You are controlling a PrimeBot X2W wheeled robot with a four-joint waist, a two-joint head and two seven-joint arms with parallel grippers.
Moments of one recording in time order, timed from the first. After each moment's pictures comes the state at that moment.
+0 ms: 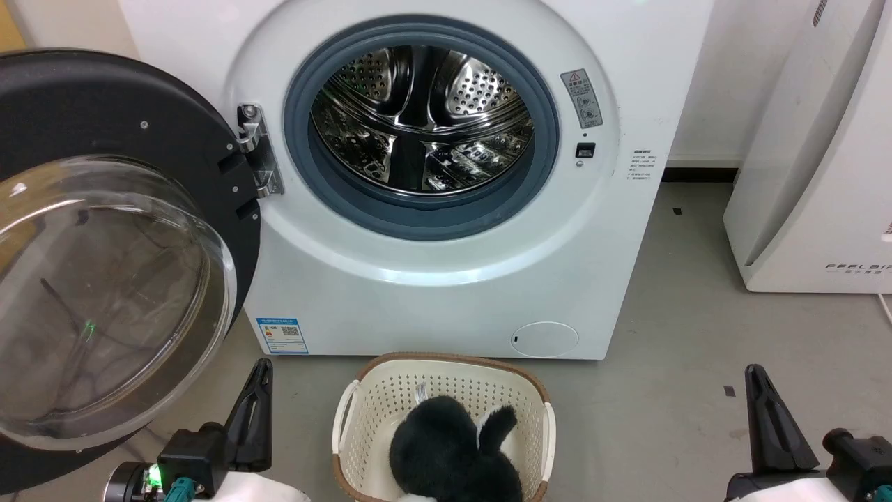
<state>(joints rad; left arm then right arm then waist) 0.04 0.05 0.04 0.10 -0.04 -0.10 -0.24 0.08 -0.05 -0.09 0.07 0.13 0.13 -0.24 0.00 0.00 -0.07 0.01</state>
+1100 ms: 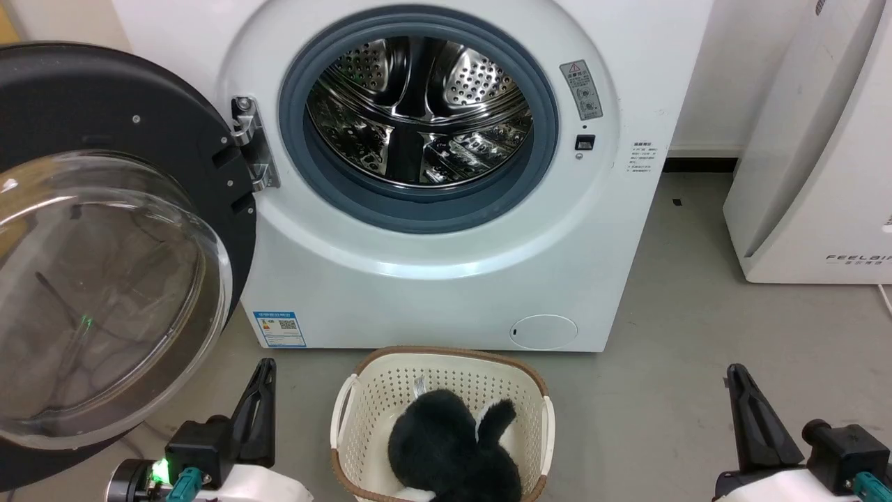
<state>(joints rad) 0.04 0.05 0.03 0.07 -0.03 -0.07 -0.17 0.07 -0.05 -0.06 0.05 0.09 0.13 -0.17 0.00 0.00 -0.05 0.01</state>
